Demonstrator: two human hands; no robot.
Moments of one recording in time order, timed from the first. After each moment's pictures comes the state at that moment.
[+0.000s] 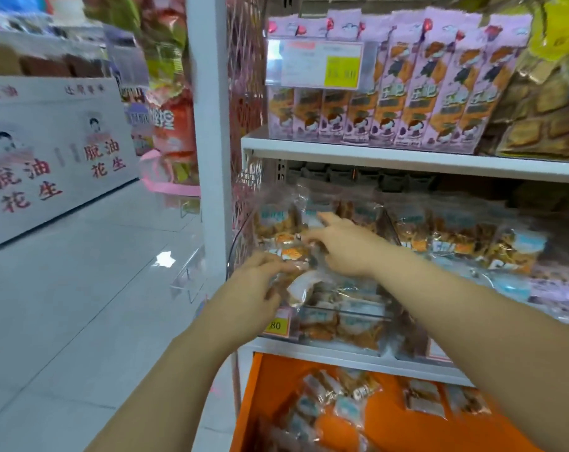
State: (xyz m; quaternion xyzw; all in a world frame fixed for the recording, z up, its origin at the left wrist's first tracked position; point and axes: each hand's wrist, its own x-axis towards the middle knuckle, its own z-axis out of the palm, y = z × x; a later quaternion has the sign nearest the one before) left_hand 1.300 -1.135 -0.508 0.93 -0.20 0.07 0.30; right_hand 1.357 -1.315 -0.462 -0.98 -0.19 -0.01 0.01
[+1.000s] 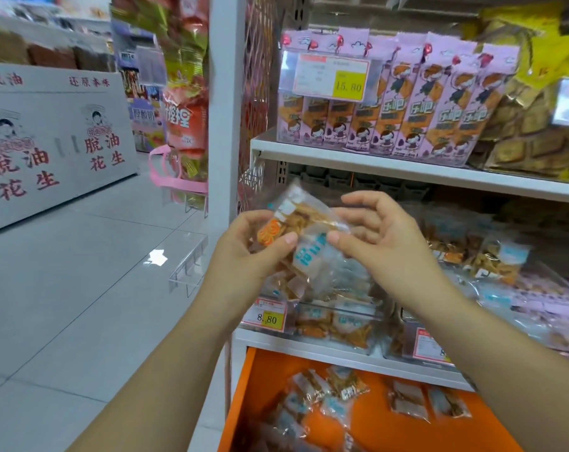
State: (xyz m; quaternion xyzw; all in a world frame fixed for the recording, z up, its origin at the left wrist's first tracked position) left_hand 1.278 -1.145 -0.477 0.64 -0.12 0.11 0.75; right_hand 1.271 -1.323 -0.437 -0.80 -0.16 -0.13 0.56
